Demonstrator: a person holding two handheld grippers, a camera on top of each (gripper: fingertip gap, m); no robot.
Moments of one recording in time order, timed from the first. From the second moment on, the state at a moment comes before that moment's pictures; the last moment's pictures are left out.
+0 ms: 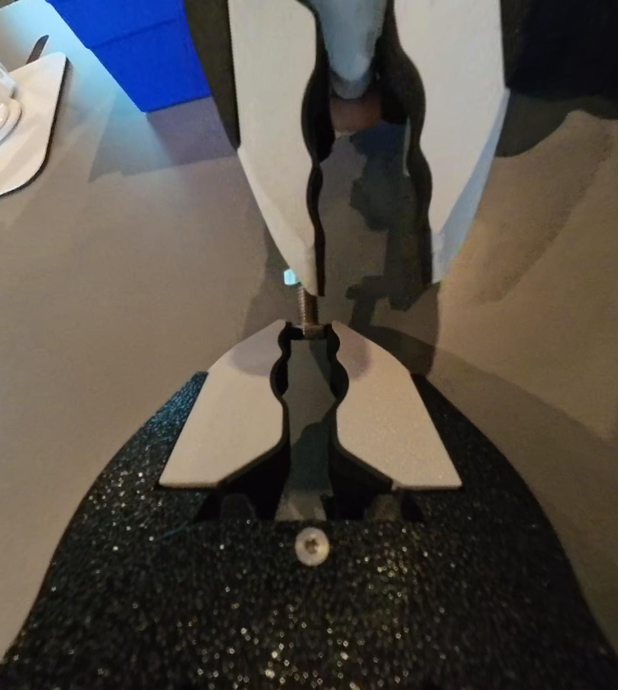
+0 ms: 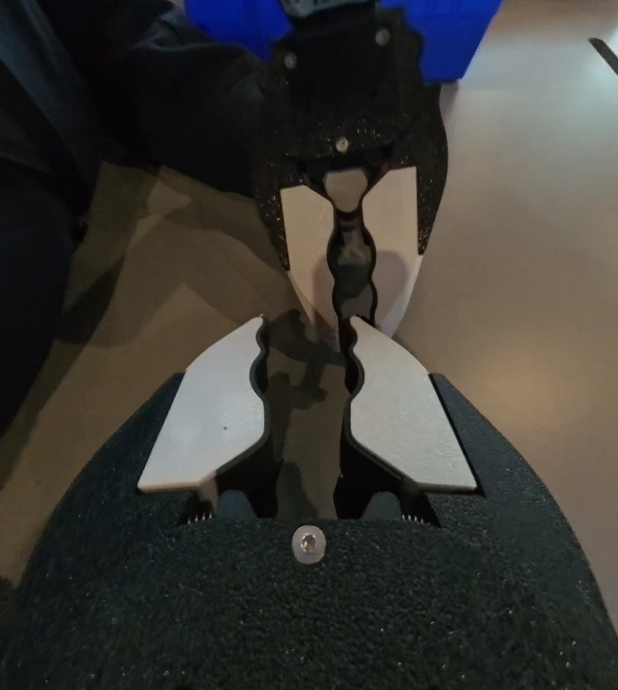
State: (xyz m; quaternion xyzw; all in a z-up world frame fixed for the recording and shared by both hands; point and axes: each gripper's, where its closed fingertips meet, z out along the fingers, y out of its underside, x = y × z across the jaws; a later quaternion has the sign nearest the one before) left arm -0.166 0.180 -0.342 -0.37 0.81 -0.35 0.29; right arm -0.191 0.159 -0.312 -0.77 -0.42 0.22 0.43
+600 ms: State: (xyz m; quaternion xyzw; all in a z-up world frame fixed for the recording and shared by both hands) left arm -0.166 0.180 -0.340 -0.37 0.81 -0.35 0.29; right arm -0.173 0.169 -0.329 -0.82 -0.37 0.19 0.40
